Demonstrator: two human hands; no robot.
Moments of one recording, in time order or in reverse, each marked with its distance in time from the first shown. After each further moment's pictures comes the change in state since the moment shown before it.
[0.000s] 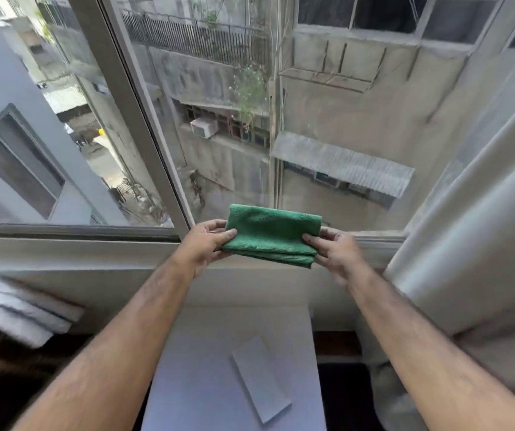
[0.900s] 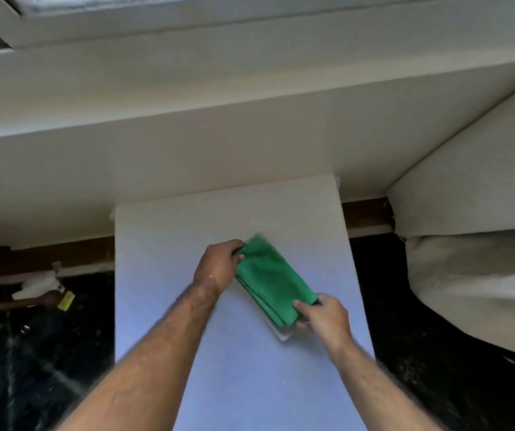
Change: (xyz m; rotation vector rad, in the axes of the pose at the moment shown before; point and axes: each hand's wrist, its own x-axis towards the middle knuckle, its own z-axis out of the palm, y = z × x) left_hand 0.132 -0.489 -0.041 0.977 -0.150 -0.199; right_hand 0.008 0.520 -0.082 -0.430 0.331 0.684
